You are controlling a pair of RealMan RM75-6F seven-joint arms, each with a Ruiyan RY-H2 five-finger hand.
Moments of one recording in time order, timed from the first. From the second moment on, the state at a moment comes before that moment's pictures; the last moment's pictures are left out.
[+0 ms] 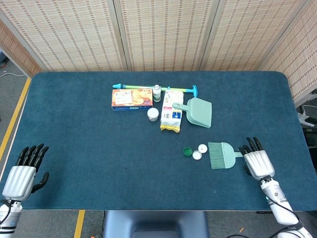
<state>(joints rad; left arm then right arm) -0.14 -1.20 -0.02 -1.53 1.55 1.46 0.10 0.29 -1.39 0.06 -1.28 -1.42 1.13 -0.36</state>
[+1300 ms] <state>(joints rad) -0.14 -1.20 -0.03 -1.53 1.53 1.45 0.11 0.38 -1.57 0.08 -1.04 -1.29 1.00 -0.37</state>
